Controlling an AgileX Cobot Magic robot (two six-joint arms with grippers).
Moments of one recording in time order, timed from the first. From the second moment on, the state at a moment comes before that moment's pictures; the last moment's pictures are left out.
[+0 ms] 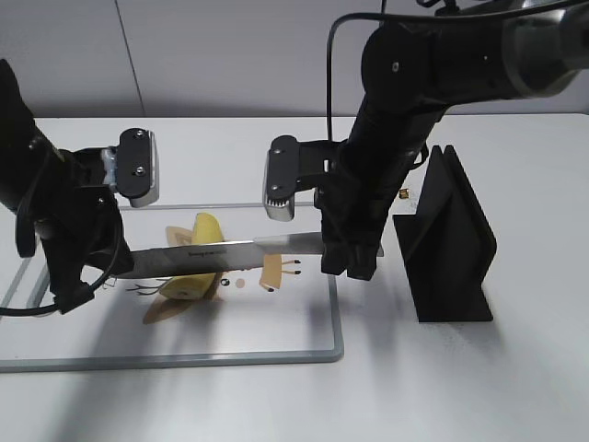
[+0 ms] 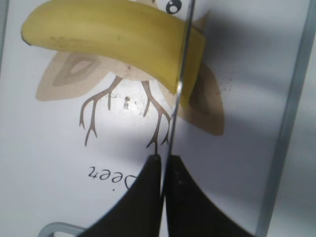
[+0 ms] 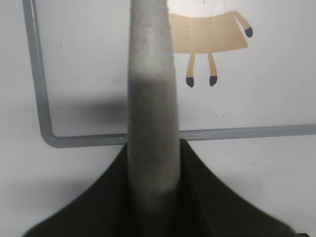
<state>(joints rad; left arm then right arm) -0.32 1.72 -0.97 -0.34 0.69 1.27 0.58 2.00 -1.36 0.27 0.82 -1.04</state>
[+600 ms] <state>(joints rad) -0.32 1.72 -0.97 -0.33 0.67 1.28 0.58 2.01 -1.36 0.27 0.80 -1.04</state>
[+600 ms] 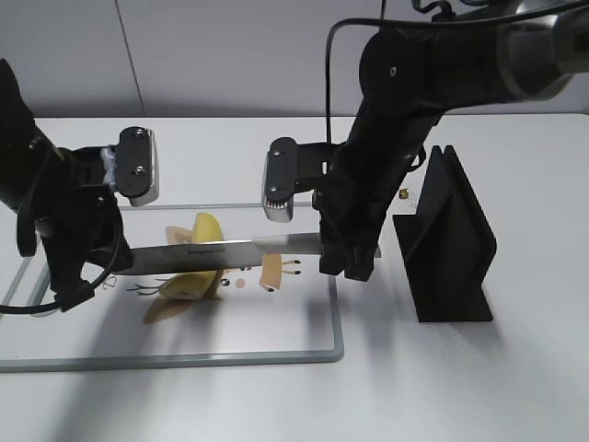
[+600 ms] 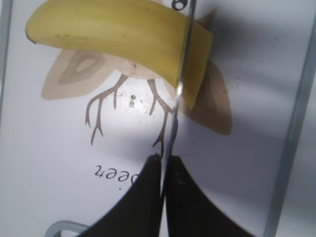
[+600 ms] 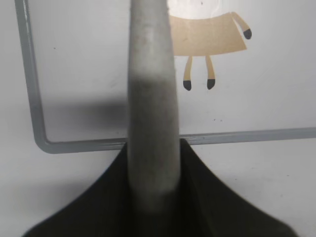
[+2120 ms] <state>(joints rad) -0.32 1.89 -0.99 -0.34 0.64 1.29 0.57 2.14 -1.37 0.28 0.77 -1.04</state>
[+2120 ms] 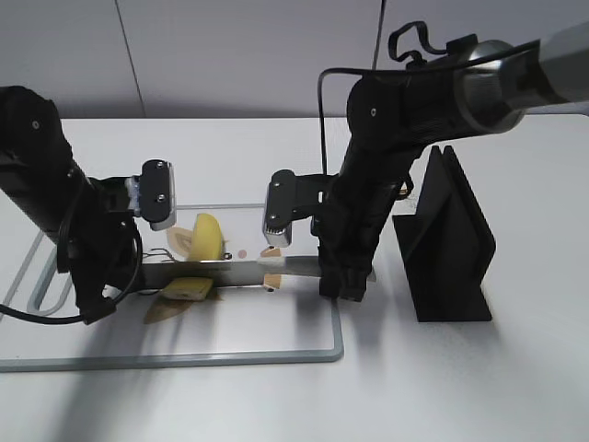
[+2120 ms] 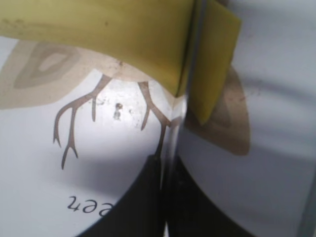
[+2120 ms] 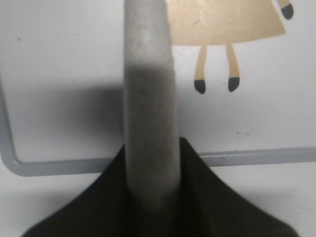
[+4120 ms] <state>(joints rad) -0.32 1.73 -0.98 -0.33 0.67 1.27 0.58 1.99 -1.36 0.26 0.75 -1.04</state>
